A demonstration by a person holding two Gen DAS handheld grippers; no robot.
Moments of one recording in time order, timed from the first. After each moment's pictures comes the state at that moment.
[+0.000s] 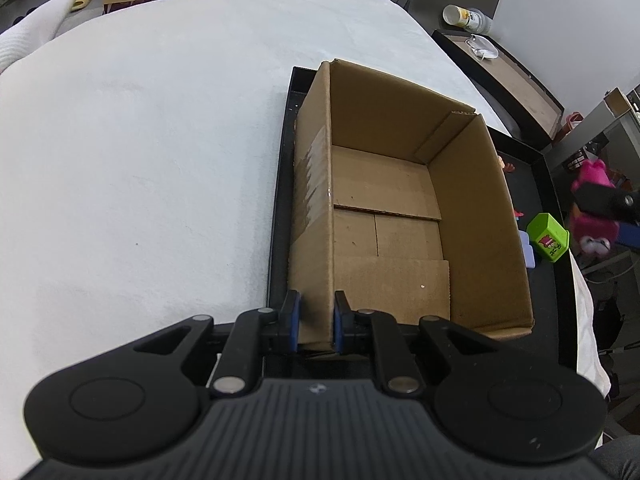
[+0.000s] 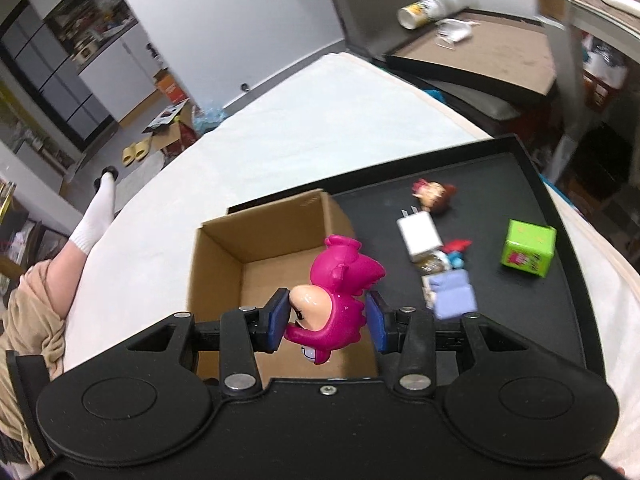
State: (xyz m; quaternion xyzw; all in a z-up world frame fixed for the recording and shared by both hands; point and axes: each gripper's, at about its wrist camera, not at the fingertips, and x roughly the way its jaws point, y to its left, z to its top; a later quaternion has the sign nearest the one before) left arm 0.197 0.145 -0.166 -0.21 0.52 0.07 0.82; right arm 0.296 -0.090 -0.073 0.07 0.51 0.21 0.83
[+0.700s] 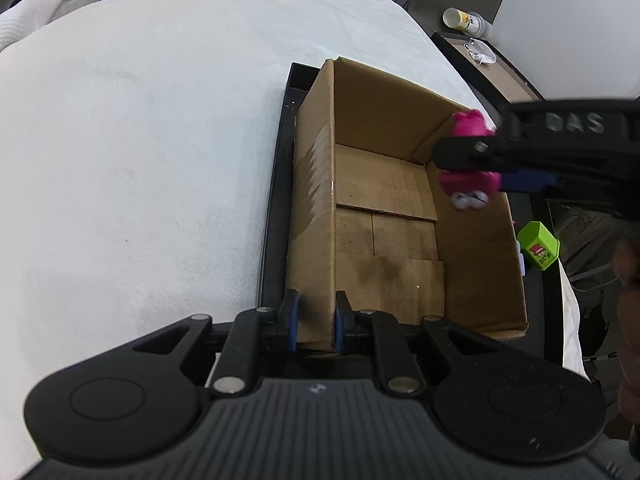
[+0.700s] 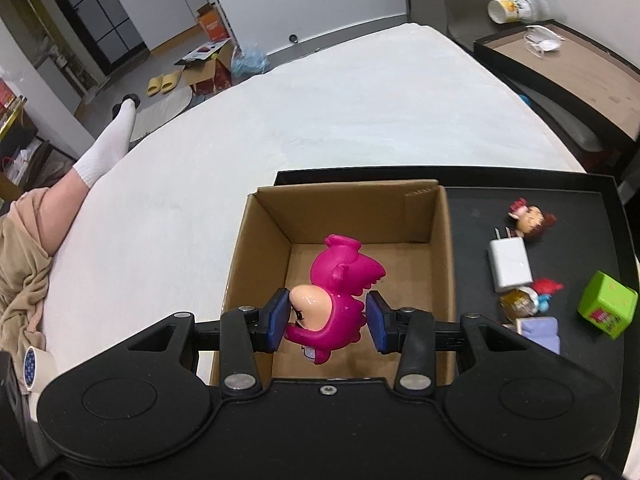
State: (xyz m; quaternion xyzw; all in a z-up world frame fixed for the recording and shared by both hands) left arm 0.195 0.153 -0.169 -0.24 0.52 0.06 0.82; right arm 0.316 0.008 -0.098 -0.02 0.53 0.27 0.80
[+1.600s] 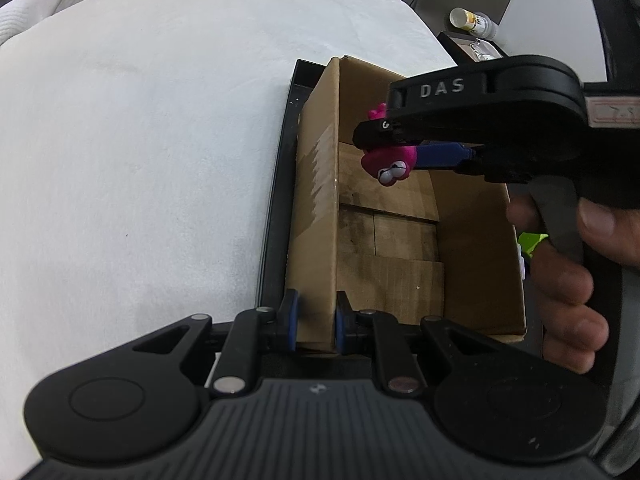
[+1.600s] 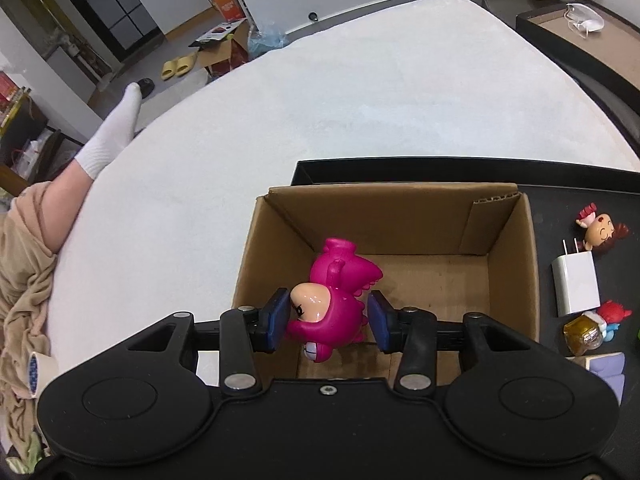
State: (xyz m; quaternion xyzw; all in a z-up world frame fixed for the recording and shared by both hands) left arm 0.199 0.156 -0.169 -0.25 0.53 0.06 0.81; right arm 0.339 0.035 -0.132 -0.01 0.55 0.30 0.77
